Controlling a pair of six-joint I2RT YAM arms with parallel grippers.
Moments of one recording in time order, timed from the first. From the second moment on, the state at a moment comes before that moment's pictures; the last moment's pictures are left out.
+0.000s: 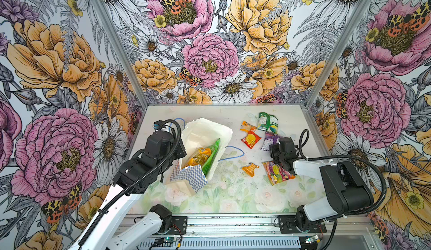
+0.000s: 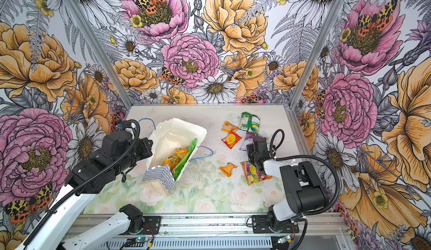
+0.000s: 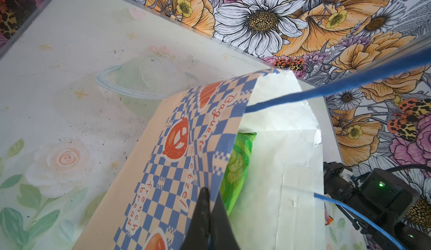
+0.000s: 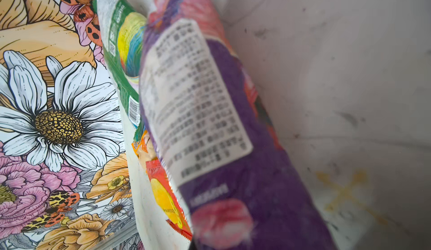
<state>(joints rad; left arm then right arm) -0.53 0.83 1.17 -0.94 -0.25 -0.69 0.18 1.48 0.53 0.24 -0.01 1.49</state>
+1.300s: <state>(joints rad) -0.69 0.89 1.20 -0.92 -0.31 -0.65 0.16 1.05 0.82 -0.50 -0.24 0.85</state>
